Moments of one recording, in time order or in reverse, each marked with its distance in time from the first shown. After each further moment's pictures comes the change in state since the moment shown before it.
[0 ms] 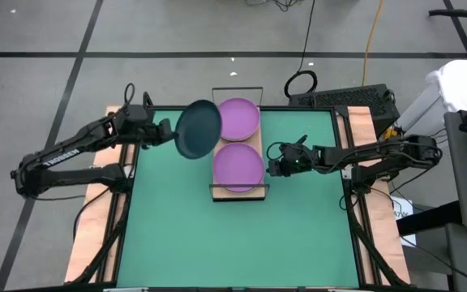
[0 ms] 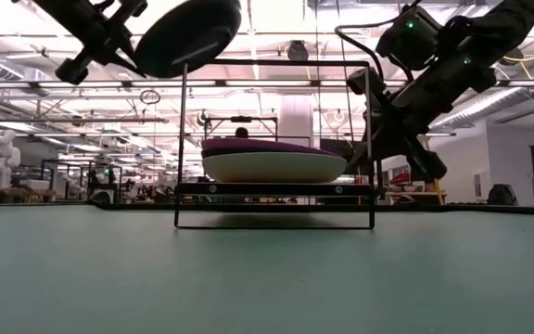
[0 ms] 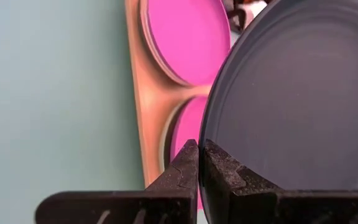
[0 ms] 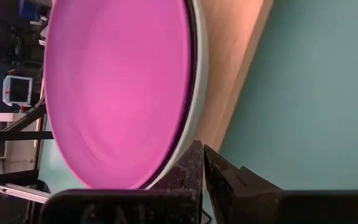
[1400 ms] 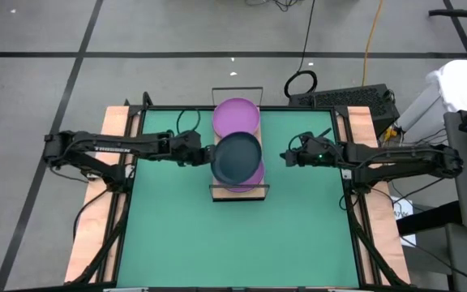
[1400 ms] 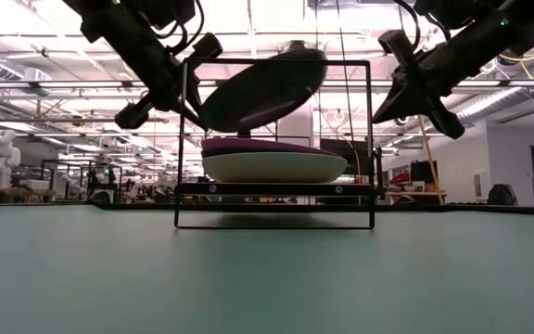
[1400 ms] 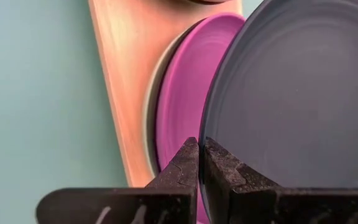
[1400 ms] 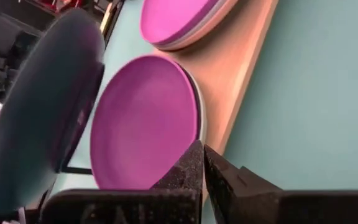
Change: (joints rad) left arm -0.319 0.531 -0.001 0.366 -0.120 -0.123; right arm -0.002 -0.372 0.000 -0.255 0.227 -0.079
